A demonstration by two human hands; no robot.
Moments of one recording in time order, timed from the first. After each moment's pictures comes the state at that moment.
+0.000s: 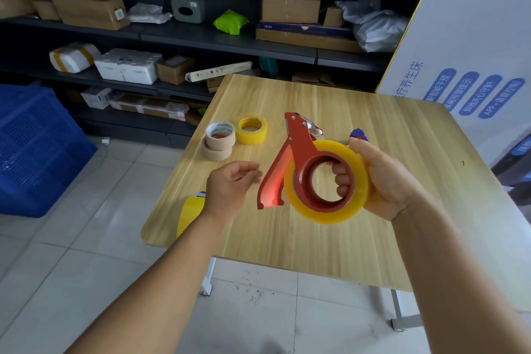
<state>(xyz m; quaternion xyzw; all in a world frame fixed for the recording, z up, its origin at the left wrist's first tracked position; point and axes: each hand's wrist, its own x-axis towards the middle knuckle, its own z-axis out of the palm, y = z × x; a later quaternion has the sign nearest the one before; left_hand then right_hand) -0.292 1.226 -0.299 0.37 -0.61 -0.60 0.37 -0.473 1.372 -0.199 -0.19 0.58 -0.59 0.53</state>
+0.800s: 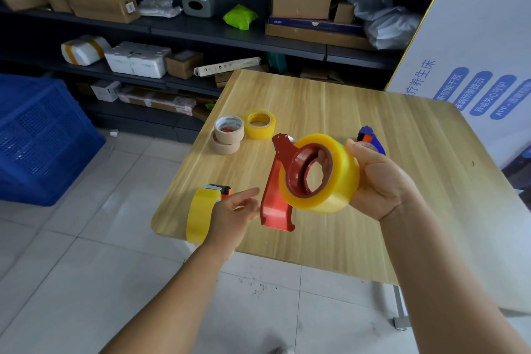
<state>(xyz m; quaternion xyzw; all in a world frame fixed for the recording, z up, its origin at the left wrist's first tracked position) -0.256 1.258 -0.344 0.43 -0.55 -0.65 0.30 -0.443 1.366 -0.204 -0.10 0.48 -0.68 0.54</state>
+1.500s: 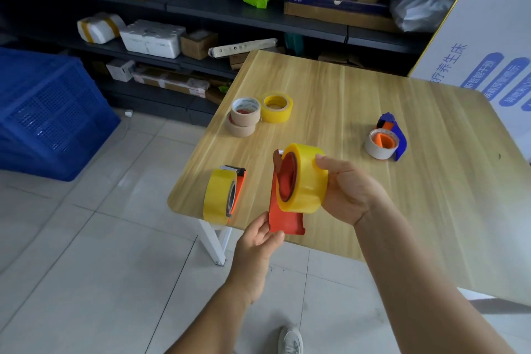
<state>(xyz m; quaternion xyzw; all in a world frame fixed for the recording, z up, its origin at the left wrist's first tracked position) -0.228 1.335 -0.372 0.38 -0.44 -0.77 0.27 -0.392 1.341 -0.241 -0.06 0.52 -0.60 0.61</state>
